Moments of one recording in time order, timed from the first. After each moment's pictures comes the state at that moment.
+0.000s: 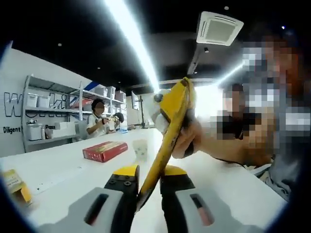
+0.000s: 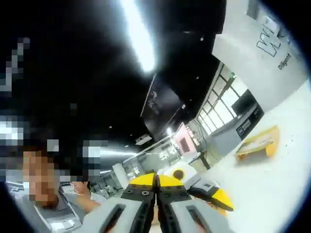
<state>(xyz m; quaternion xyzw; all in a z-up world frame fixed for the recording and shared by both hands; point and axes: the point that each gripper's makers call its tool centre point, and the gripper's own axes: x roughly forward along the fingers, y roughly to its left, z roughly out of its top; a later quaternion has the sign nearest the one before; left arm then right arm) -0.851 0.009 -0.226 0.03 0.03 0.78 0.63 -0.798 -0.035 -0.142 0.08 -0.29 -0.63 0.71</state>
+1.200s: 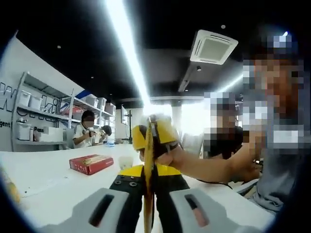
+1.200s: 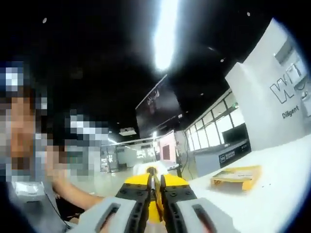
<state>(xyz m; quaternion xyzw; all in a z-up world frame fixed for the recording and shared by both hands) -0.822 0.004 -0.187 0.07 -0.05 0.73 0.67 -0.825 -0.028 -0.141 -0.04 -0.17 -0.72 0.68</state>
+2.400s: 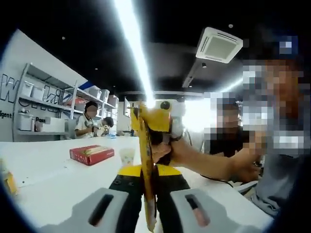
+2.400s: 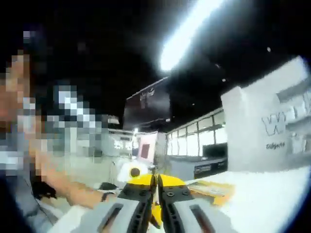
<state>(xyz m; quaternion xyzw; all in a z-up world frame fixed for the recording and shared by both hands) -0.834 0.009 -0.205 0.03 -0.04 0.75 0.66 -0.841 -0.015 -0.131 -0.07 -0.14 -0.75 0.64</state>
